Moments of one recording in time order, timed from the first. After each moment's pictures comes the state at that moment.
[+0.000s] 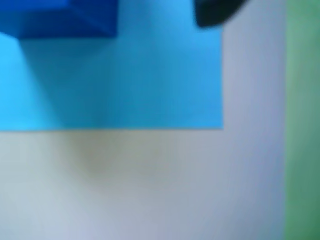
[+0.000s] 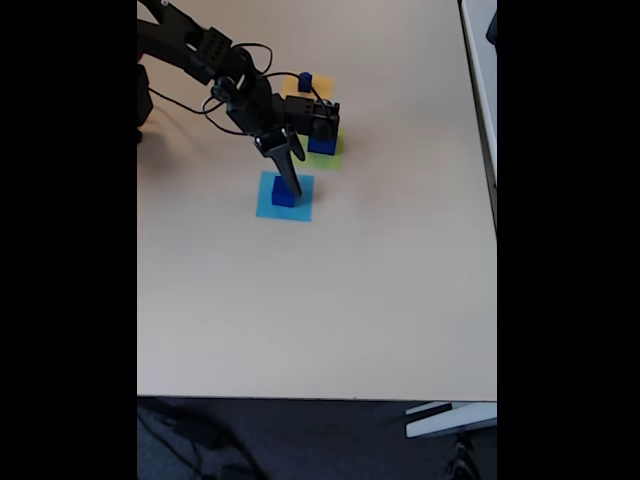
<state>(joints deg) 20.3 91.2 118.8 24.5 67.9</state>
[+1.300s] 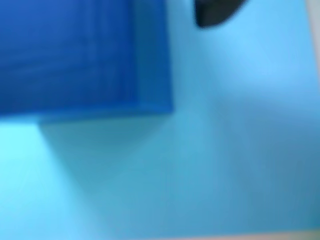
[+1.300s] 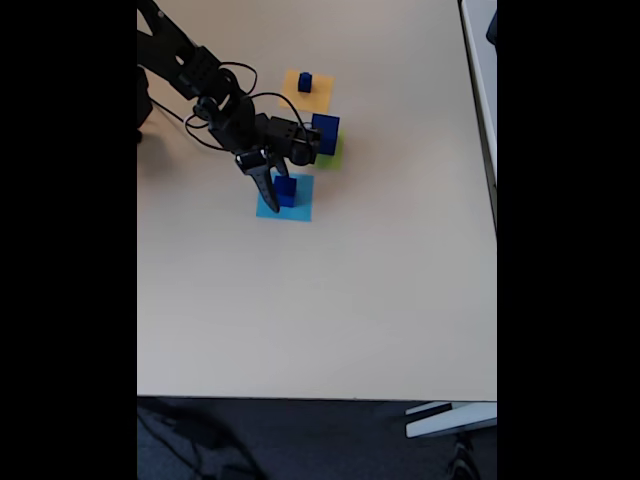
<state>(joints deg) 25.2 91.3 128.5 15.6 70.8</state>
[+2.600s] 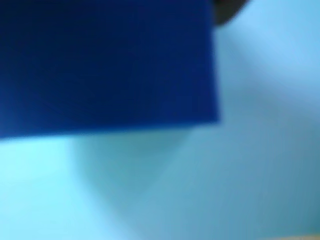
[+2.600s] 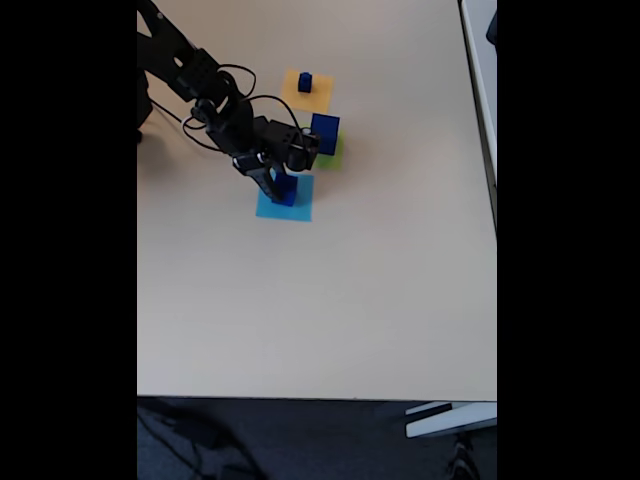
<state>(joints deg) 25.8 91.3 128.4 15.7 73.0</state>
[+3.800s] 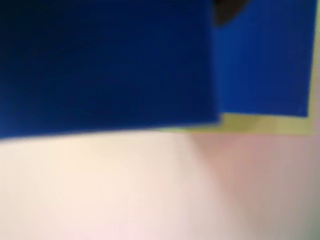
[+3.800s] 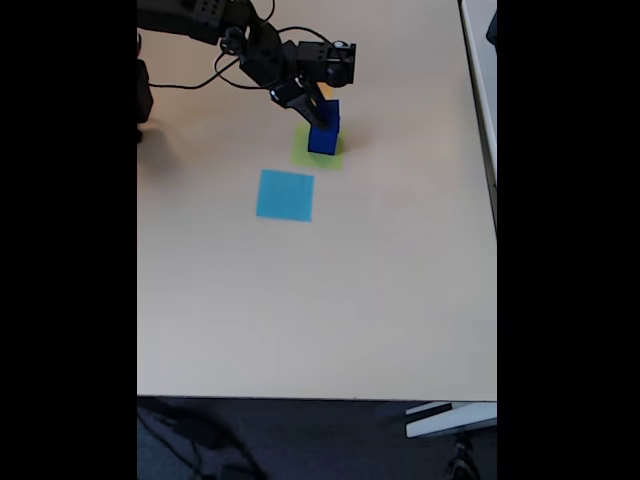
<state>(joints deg) 9.7 97.2 106.7 35.8 80.7</state>
